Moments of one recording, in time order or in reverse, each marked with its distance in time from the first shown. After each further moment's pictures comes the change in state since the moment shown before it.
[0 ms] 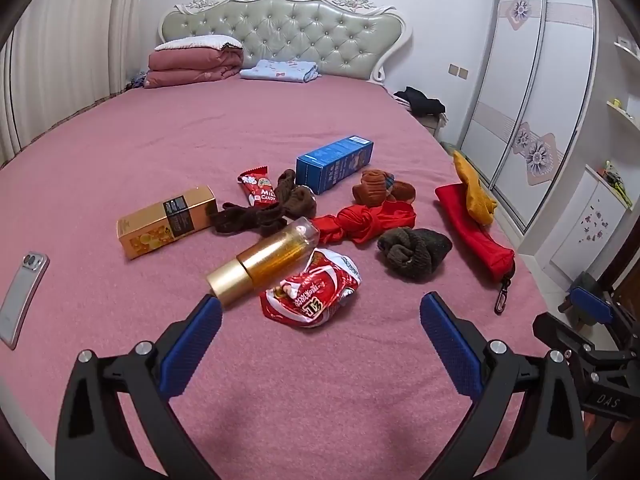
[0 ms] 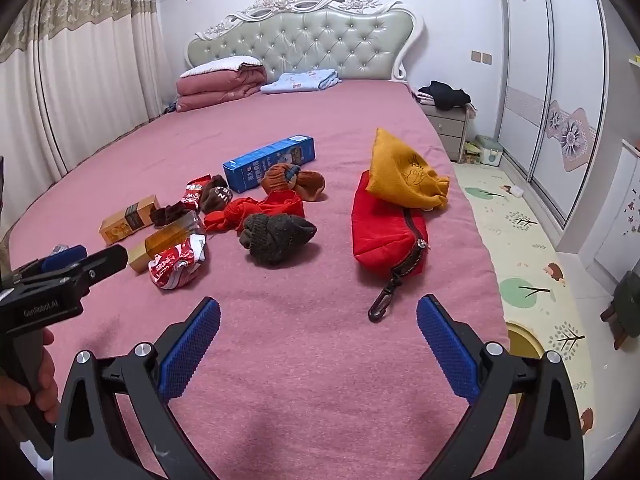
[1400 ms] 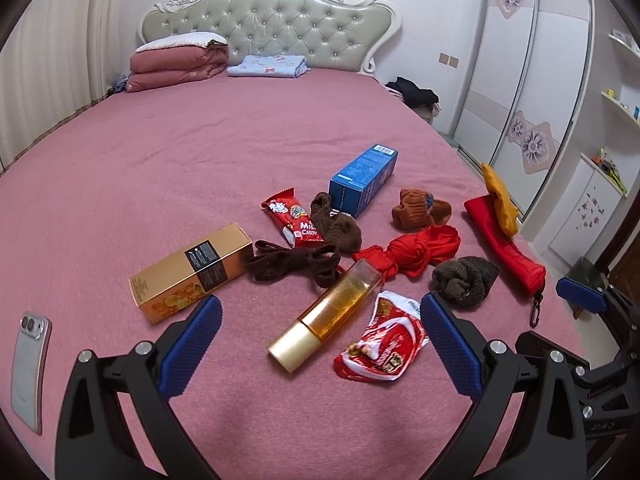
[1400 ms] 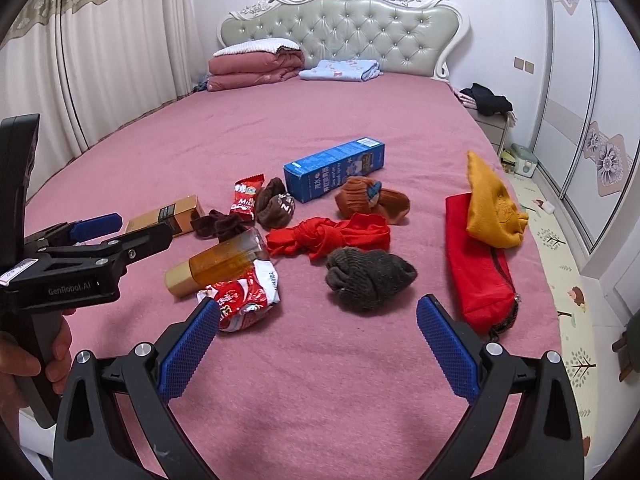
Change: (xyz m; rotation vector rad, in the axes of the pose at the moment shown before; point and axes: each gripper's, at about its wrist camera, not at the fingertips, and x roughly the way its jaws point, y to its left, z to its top) left arm 0.037 0.068 0.047 0.042 0.050 -0.072; right arm 0.051 0.082 0.045 -0.080 0.071 0.071
